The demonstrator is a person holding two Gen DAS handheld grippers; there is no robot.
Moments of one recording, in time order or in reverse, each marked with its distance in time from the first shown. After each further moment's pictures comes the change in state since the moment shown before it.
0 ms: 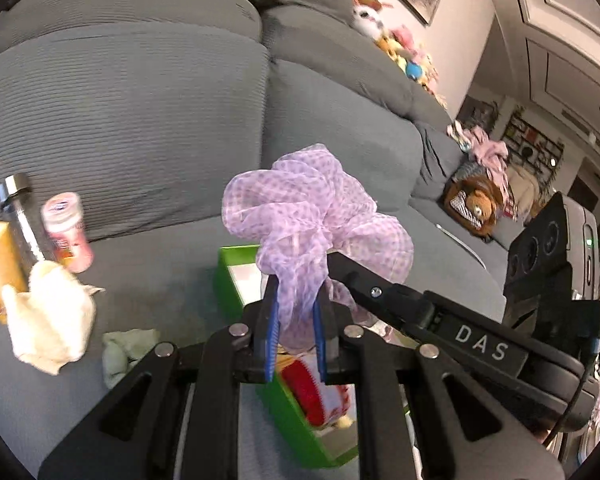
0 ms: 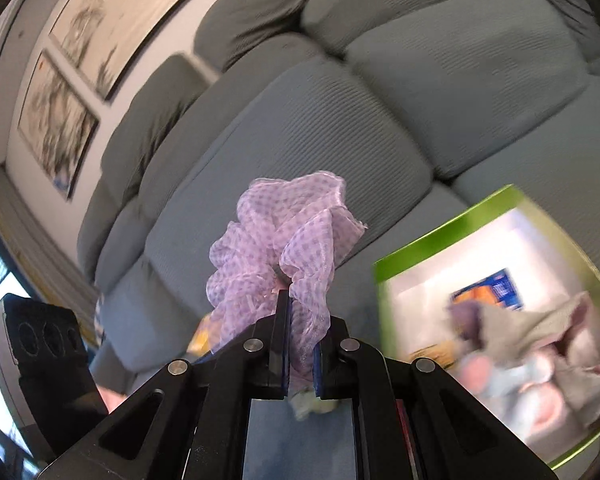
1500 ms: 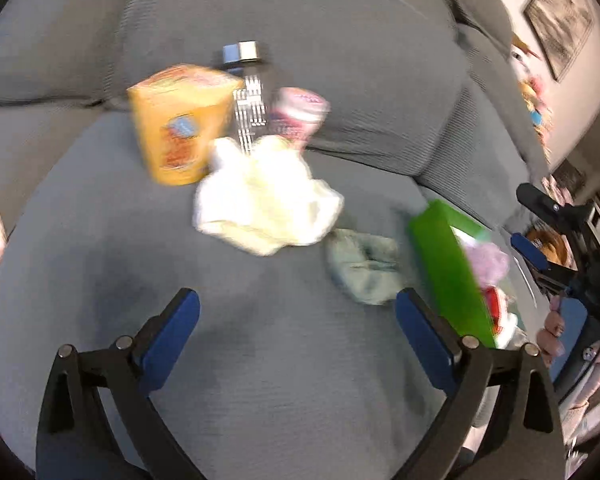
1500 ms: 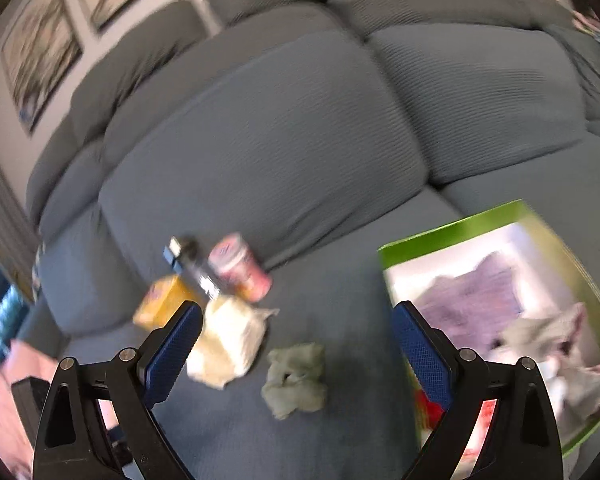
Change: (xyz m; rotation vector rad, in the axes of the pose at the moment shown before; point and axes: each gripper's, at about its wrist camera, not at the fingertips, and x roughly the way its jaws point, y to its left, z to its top) left arm -0.122 0.191 -0.107 -0.399 0.069 0.284; right arm 0.066 0.090 -0.044 -0.261 0.129 -0.200
